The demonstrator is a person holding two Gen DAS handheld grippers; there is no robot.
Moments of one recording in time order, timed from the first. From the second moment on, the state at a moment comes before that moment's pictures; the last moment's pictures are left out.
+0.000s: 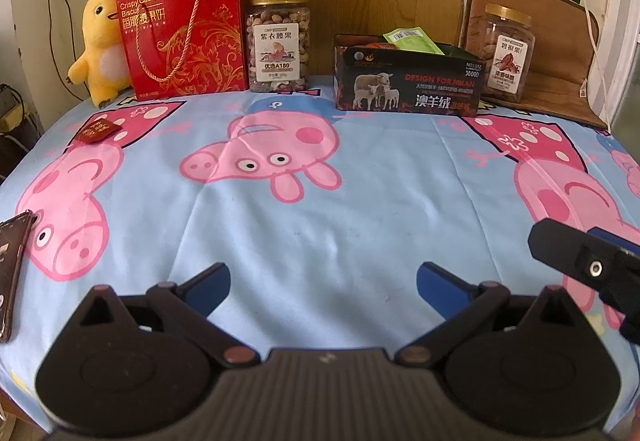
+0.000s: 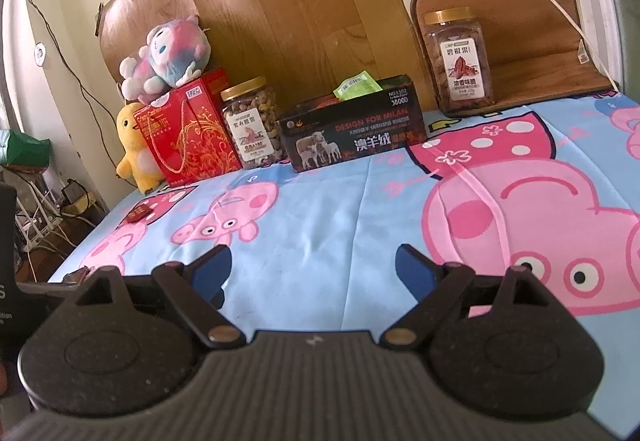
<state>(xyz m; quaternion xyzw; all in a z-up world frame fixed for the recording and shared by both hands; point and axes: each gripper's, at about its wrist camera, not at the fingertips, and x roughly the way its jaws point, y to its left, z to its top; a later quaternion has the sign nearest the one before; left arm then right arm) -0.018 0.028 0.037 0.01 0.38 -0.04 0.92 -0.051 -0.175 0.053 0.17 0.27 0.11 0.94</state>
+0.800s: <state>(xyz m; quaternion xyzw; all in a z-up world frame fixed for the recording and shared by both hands) -0.014 0.008 0.039 0.03 0.39 -0.04 0.92 -0.053 -0.193 0.051 0.19 0.26 0.11 0.94</state>
